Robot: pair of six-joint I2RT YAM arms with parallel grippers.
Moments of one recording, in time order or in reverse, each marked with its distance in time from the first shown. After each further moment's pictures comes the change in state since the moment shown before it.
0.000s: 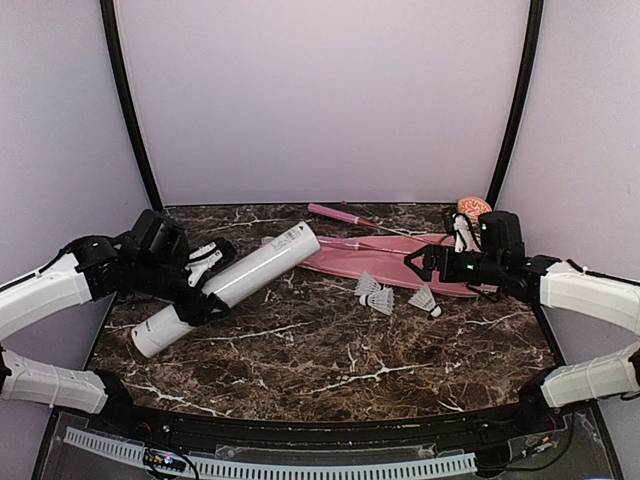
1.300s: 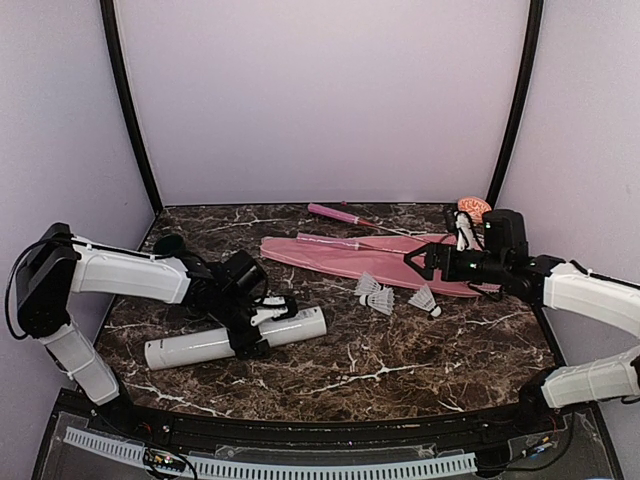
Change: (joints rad) left arm -0.162 0.541 0.022 0.196 -0.039 0.179; right arm 0.000 -0.034 0.008 -0.007 -0.040 0.011
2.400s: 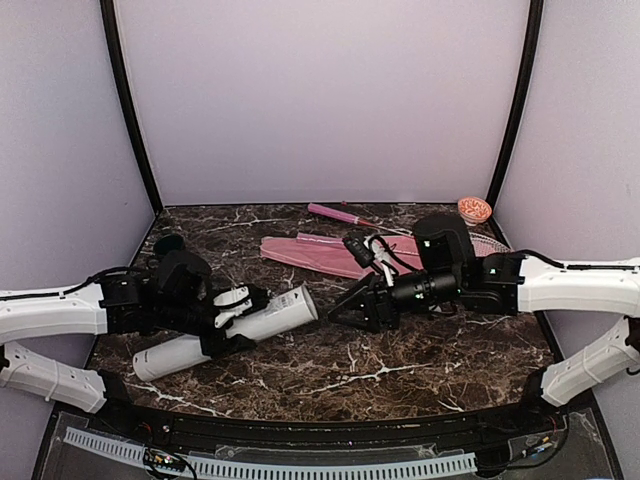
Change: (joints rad) left arm -0.070 -0.532 -0.240 0.114 0.044 -0.035; right arm 0.533 0.154 0.212 -0.027 -0.174 -0.109
